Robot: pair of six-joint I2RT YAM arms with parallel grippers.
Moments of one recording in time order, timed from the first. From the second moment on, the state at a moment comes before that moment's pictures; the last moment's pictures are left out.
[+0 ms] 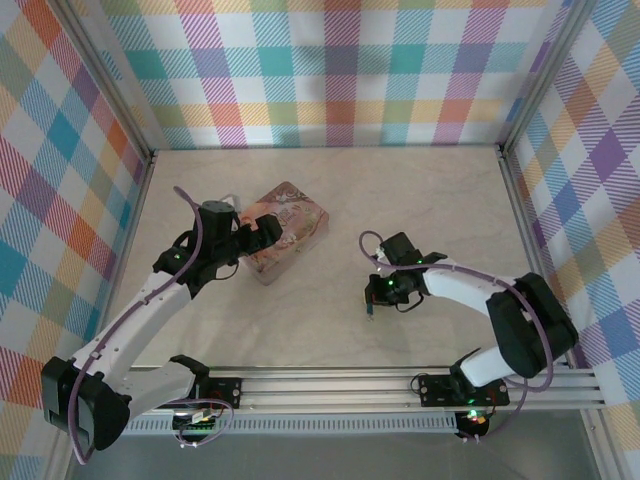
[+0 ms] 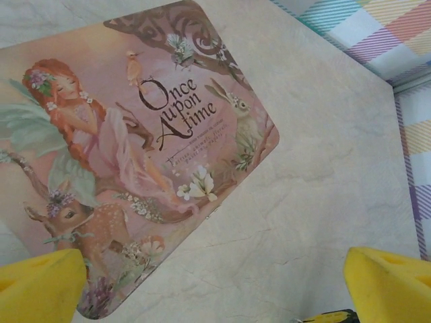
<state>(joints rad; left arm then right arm) -0.41 1.08 0.91 -0.48 0.04 -0.73 0.56 1.48 0.71 -0.43 -0.39 0.51</state>
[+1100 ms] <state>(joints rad) -0.41 1.08 0.91 -0.51 0.01 -0.71 0.58 1.61 0.71 -0.26 -0.48 0.54</state>
